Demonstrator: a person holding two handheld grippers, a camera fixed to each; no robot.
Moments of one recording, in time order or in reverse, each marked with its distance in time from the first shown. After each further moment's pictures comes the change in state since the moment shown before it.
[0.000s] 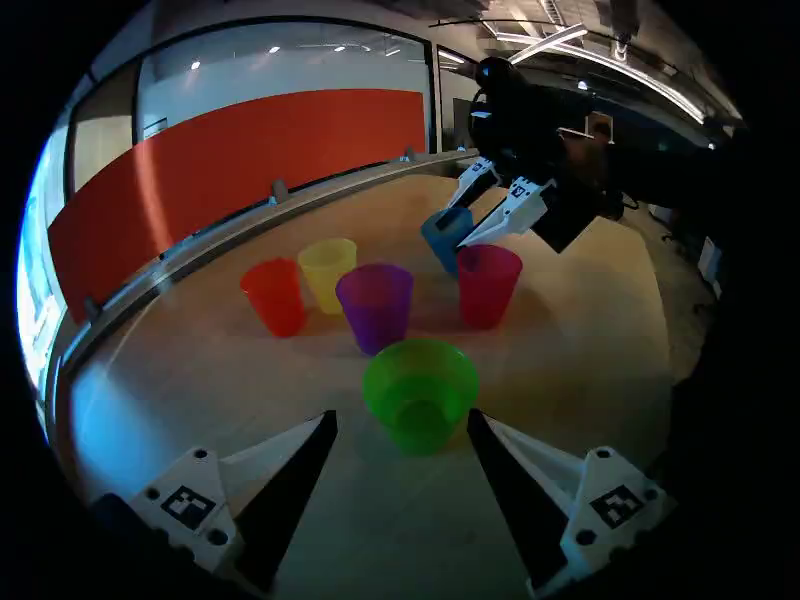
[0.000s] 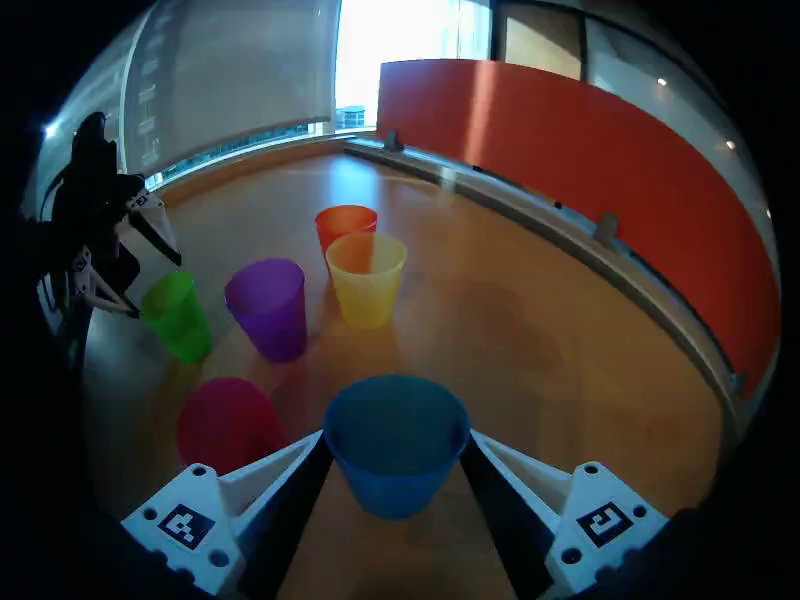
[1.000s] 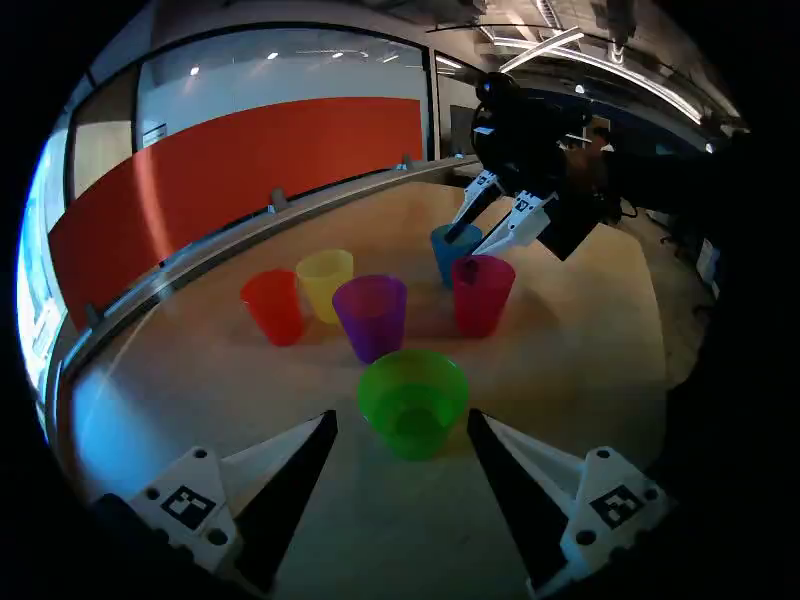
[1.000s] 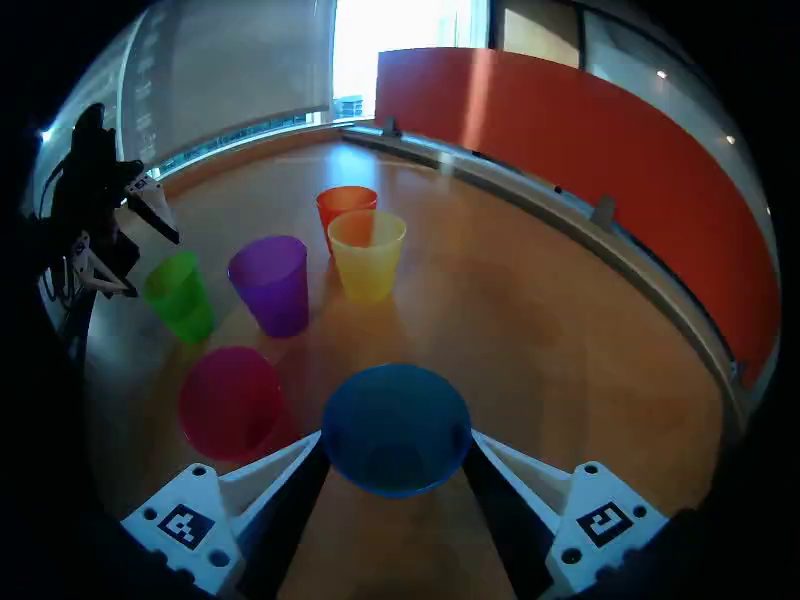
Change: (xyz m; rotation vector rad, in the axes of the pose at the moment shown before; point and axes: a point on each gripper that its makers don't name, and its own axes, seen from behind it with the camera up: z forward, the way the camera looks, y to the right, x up) left arm 0.008 0.005 -0.007 -0.004 0.020 0.008; right arm -0.020 -0.001 -0.013 -0.001 -0.039 0.011
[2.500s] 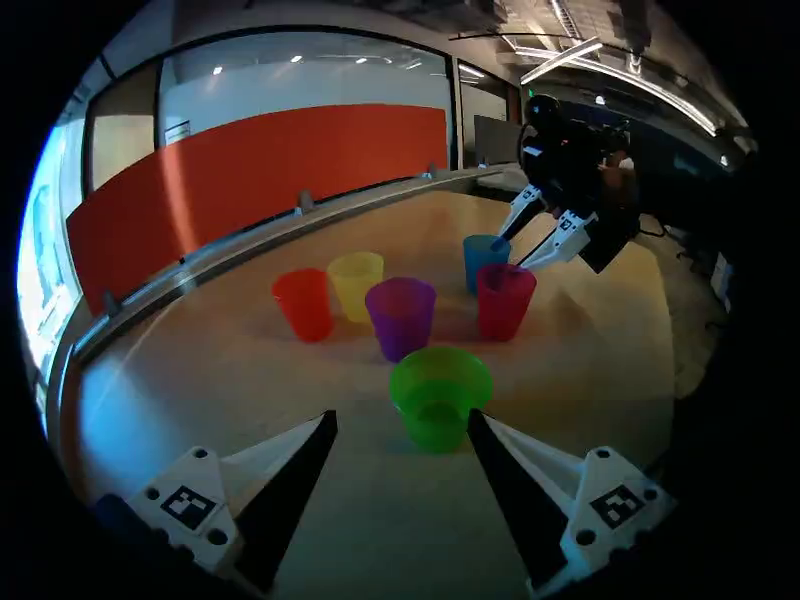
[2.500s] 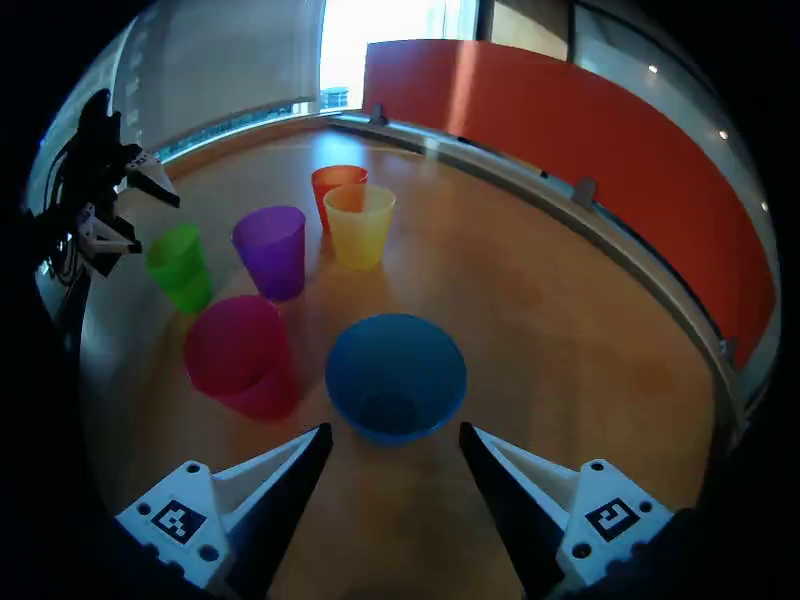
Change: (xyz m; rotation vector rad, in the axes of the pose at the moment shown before) left arm -0.001 -0.019 -0.015 0.076 0.031 -0.049; right arm -0.034 -0.002 -0.025 -0.056 -0.036 0.017
